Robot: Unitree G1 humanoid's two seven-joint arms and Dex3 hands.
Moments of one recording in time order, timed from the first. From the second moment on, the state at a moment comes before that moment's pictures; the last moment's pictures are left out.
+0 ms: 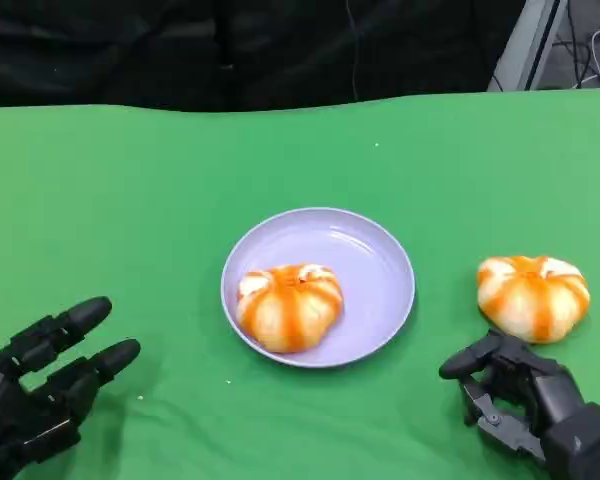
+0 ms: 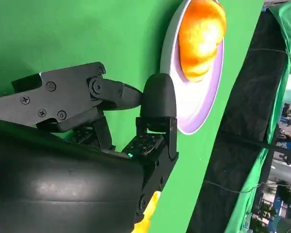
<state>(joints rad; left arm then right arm) -0.17 0.16 0.36 0.89 -0.42 -0.49 -0.85 -0.17 -0.03 0.02 0.93 -0.12 -0.81 -0.02</state>
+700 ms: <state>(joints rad) -0.24 0.16 0.37 1.04 -0.38 -0.64 -0.78 -0.18 -0.03 0.01 0.96 -0.11 -0.82 -0.01</state>
